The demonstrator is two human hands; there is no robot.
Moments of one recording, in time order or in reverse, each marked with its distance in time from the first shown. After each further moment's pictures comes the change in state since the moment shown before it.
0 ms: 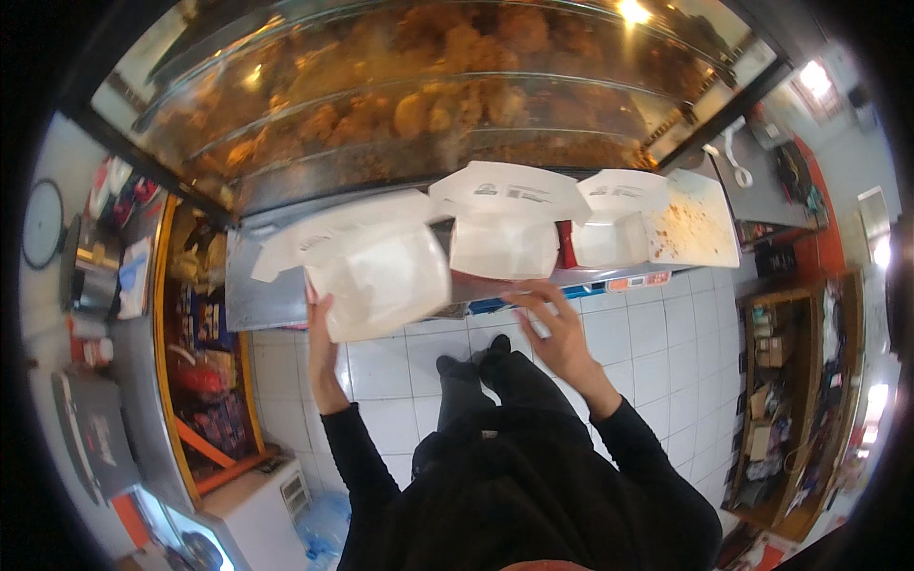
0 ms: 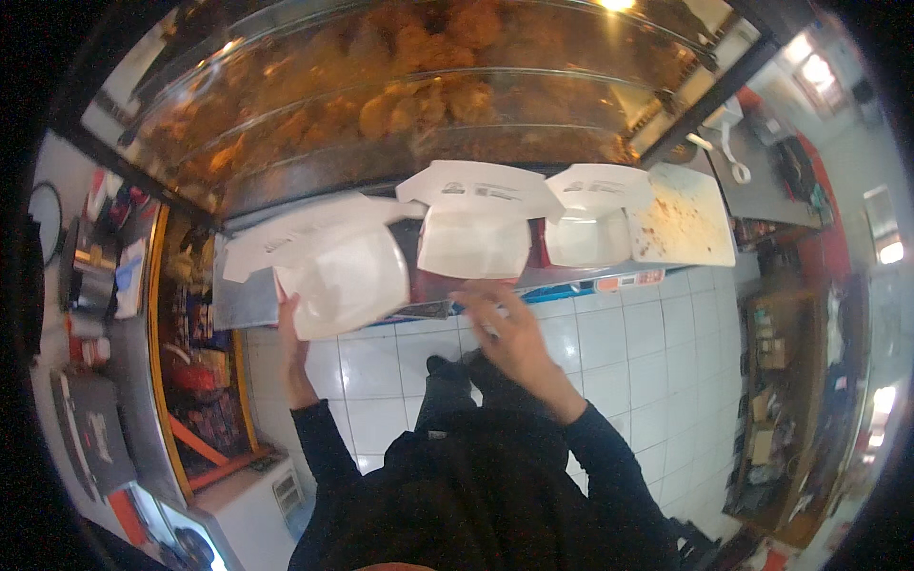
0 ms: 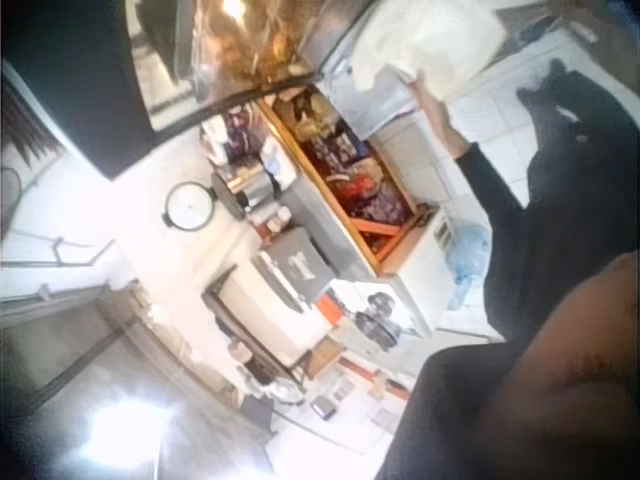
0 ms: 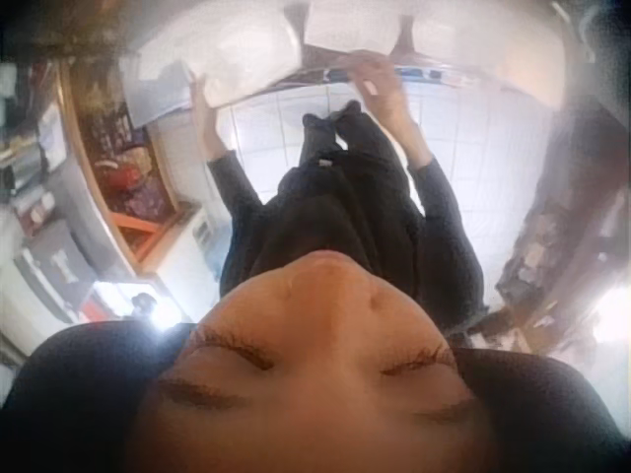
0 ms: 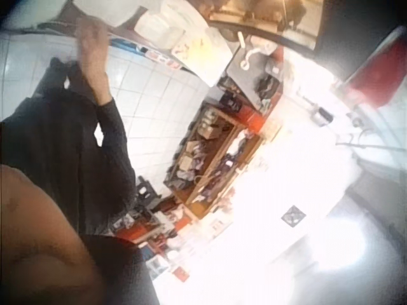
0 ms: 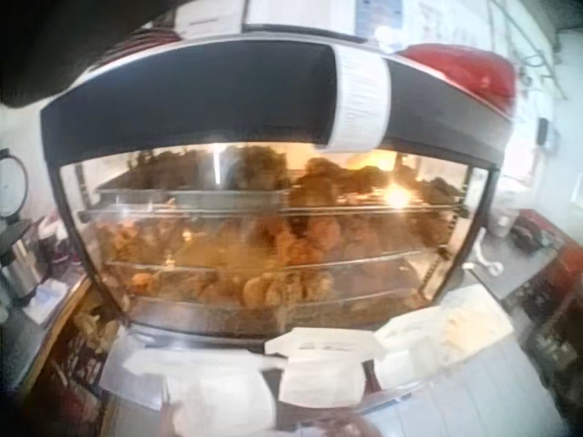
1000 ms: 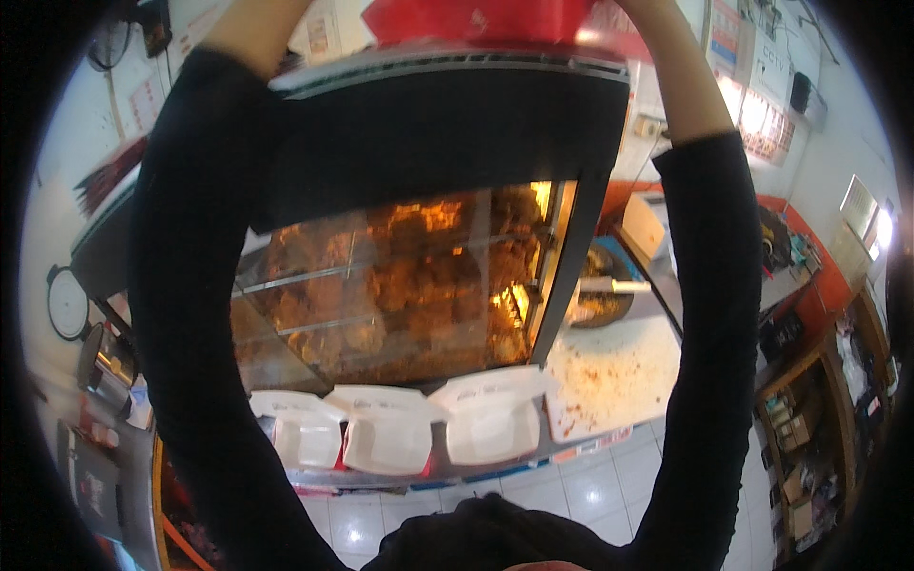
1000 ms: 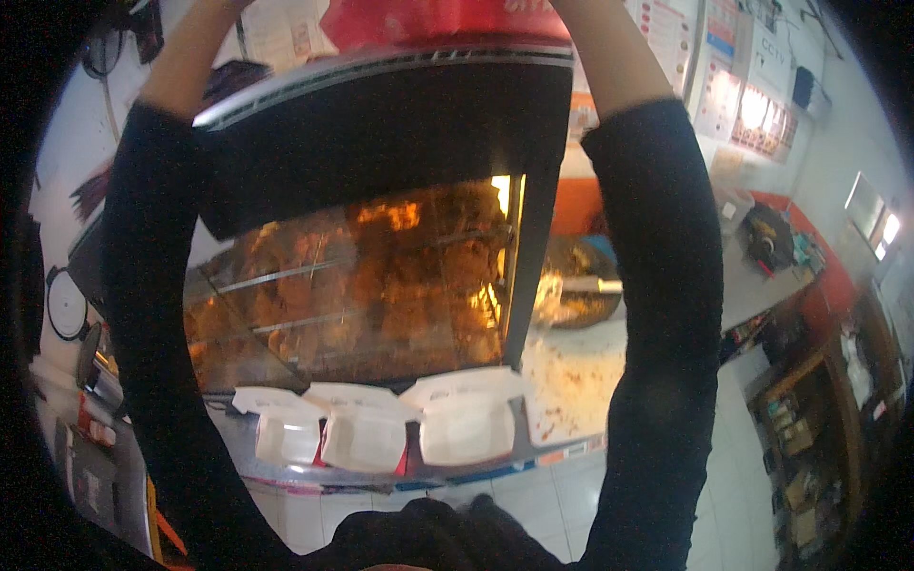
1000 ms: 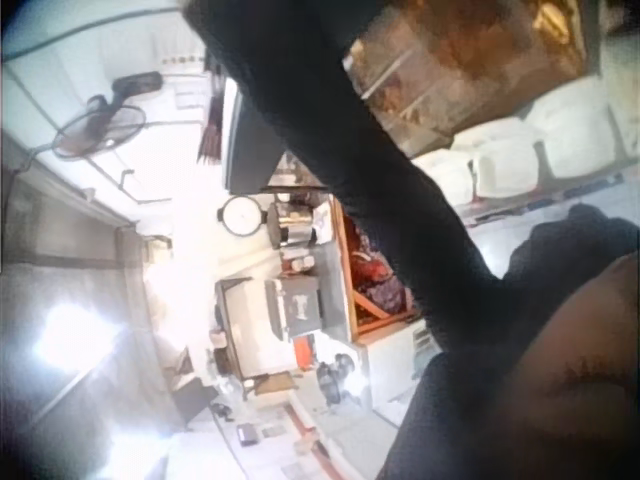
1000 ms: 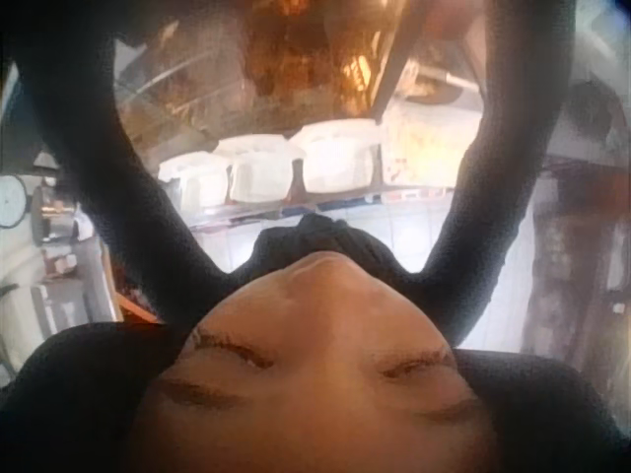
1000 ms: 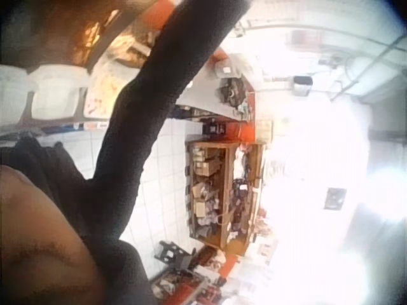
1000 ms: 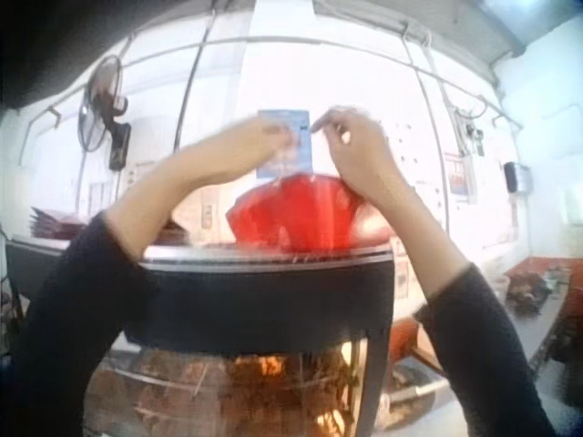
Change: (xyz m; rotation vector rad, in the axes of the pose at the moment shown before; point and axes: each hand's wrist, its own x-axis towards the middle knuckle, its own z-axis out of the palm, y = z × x) left_hand -0.002 0.456 0.695 1.155 -0.603 1.771; right_hand 0.378 0.018 -0.548 -0.553 0.998 -0.940
